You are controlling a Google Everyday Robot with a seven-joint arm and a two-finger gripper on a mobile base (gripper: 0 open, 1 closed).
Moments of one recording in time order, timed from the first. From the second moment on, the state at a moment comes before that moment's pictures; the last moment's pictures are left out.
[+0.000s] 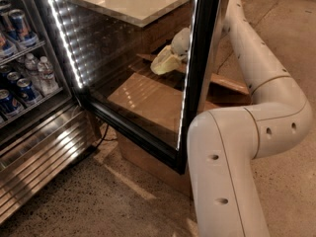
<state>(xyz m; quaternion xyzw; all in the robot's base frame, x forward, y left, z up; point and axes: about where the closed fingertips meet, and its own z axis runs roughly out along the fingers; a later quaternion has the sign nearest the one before) 0.709 -0.016 0.826 -0.67 0.58 0.36 0.28</state>
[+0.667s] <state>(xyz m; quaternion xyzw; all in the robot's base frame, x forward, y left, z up) 0.705 0.011 0.821 -0.70 0.57 0.35 0.25</state>
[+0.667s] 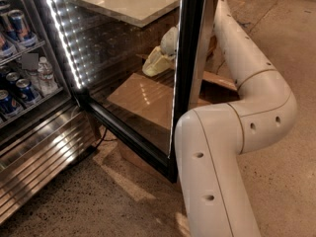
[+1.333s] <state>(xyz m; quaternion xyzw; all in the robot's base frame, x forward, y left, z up) 0.707 0.052 0.814 -0.73 0.56 0.32 0.21</state>
